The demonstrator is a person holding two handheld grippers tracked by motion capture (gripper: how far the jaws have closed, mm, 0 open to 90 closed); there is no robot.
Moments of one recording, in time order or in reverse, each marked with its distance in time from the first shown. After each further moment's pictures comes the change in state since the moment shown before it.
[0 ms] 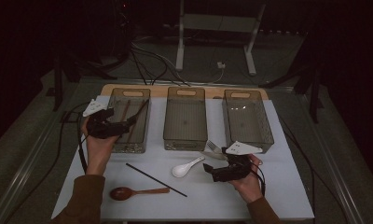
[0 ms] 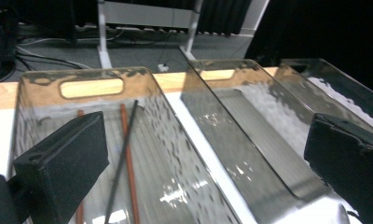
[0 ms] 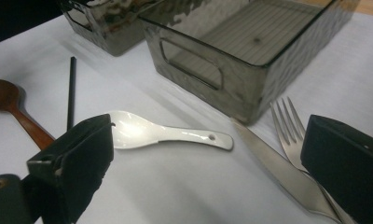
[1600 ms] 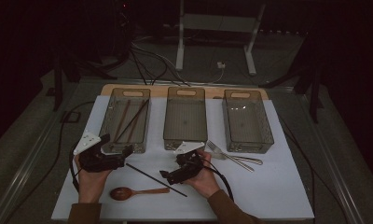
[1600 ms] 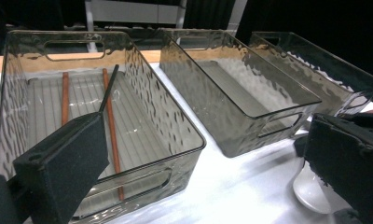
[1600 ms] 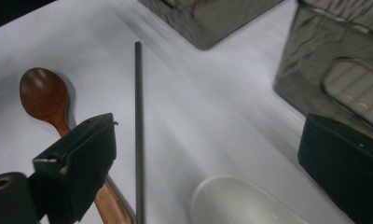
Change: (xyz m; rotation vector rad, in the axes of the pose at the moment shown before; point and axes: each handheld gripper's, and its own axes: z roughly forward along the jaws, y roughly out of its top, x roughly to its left) left arm -0.026 -0.056 -0.052 -0.007 -0.020 0.032; right arm 0.079 0.029 0.105 0.164 0.170 -0.102
